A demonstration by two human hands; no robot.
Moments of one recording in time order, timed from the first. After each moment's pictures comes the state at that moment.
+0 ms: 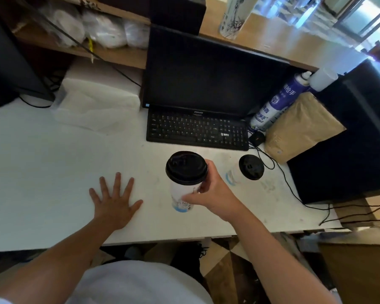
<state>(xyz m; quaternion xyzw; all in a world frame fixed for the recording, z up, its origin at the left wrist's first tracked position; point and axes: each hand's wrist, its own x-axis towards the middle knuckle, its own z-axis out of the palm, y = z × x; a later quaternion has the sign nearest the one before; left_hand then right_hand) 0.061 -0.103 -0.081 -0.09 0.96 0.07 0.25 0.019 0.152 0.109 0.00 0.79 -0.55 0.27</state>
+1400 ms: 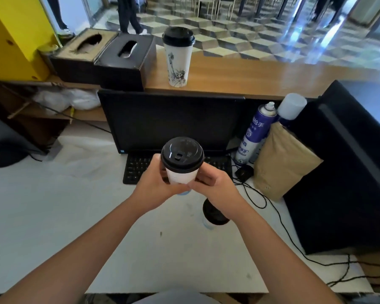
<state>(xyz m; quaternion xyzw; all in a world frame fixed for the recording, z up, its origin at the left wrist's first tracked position) -0.080 0.107 0.152 -0.05 0.82 0.57 0.00 -0.106 0.300 0.162 -0.15 0.73 -0.64 0.19</state>
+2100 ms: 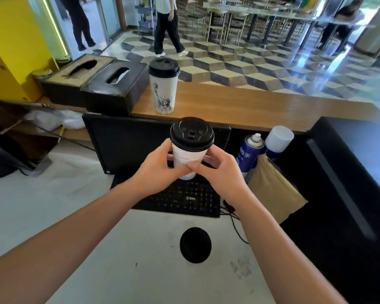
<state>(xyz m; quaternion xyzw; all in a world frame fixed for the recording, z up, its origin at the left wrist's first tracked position) -0.169 0.160 0.230 0.03 0.85 0.52 -0.05 -0.208 0.344 0.224 -0.23 0.75 -0.61 0.07</state>
